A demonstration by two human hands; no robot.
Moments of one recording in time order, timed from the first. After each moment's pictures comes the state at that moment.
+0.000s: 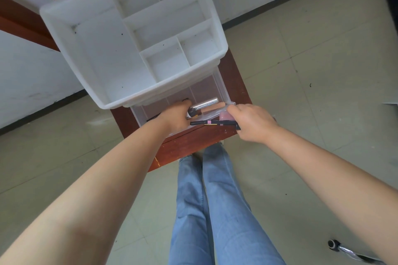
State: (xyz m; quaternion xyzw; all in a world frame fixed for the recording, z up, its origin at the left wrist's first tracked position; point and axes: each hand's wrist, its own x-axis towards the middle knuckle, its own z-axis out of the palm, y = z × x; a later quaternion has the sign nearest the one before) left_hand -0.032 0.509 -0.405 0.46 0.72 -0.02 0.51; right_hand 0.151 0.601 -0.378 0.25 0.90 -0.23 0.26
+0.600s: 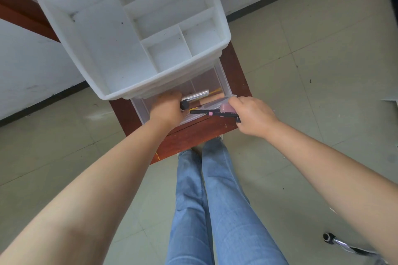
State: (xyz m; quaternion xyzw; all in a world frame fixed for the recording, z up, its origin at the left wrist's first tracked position) left_hand -0.033 0.498 -0.401 0.43 0.81 -0.04 0.38; right_hand 0.150 0.597 -0.377 0.28 0.90 -0.24 0.24
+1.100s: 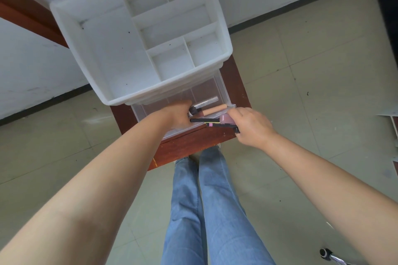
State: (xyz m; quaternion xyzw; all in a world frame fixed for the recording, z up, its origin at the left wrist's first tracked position) left_hand -0.039 0.519 -0.399 0.46 0.70 -0.08 0.54; right_hand 0.151 0.595 -0.375 0.27 0.90 -0.23 0.26
